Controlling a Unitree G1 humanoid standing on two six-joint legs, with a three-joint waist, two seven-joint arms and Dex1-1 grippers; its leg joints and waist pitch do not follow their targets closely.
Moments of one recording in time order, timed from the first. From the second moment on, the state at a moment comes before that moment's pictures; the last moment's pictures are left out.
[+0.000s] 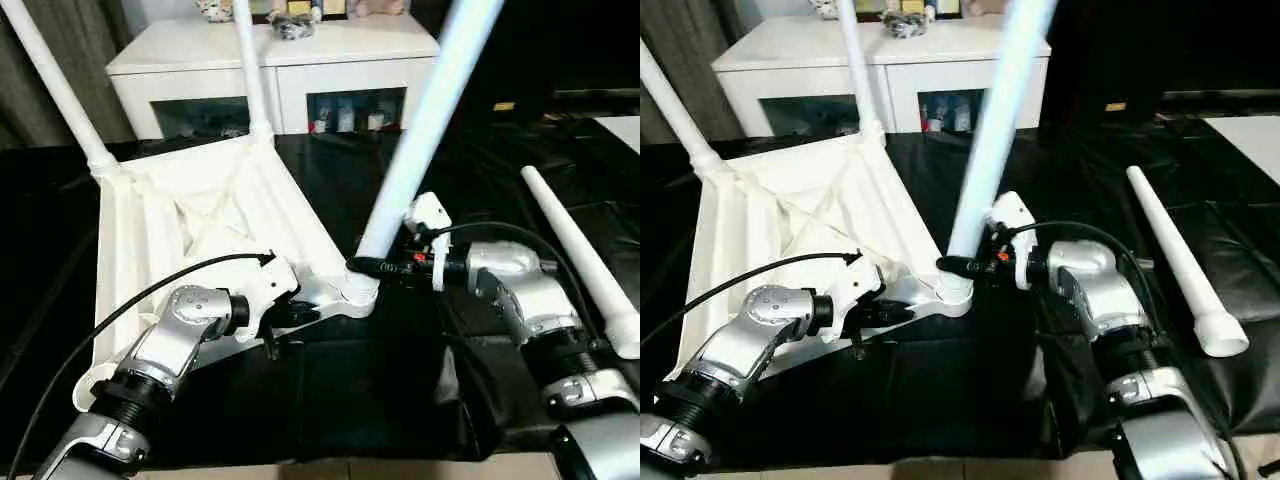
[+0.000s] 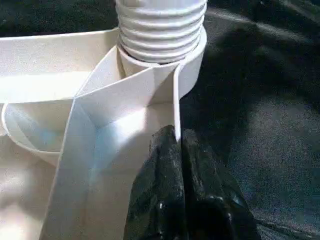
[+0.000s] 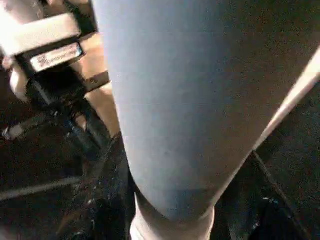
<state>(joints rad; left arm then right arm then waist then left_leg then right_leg) -0.45 0.38 -0.31 0.43 -0.05 0.17 -0.97 -0.67 -0.36 0.23 0.56 0.16 0.20 1.12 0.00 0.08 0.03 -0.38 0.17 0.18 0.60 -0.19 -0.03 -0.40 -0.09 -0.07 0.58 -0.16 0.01</state>
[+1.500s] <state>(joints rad) -0.43 0.40 -0.31 0.42 -0.03 0.20 -0.95 -0.66 -0.29 0.20 0.69 0.15 0.13 1.07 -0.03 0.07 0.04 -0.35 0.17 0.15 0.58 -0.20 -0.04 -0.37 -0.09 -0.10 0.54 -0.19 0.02</state>
